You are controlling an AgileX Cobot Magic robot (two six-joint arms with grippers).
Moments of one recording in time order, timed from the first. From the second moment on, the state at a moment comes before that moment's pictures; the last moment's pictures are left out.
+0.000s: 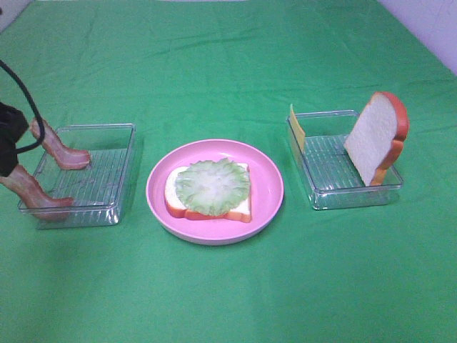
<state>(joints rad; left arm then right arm) -0.37 1.47 -1.11 0.16 1.11 -0.21 0.44 -0.01 -0.51 0.13 1.06 -0.14</state>
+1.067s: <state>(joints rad) -0.23 1.82 -1.27 0.17 1.02 -0.37 0.44 -0.01 -0.51 0.13 1.06 -0.14</state>
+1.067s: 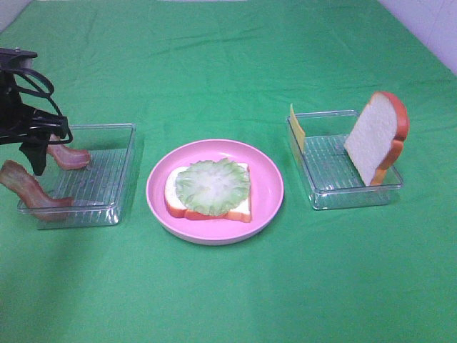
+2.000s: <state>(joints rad) -0.22 1.92 -1.27 0.17 0.94 -0.37 0.44 -0.01 -0.51 0.13 1.06 -0.14</state>
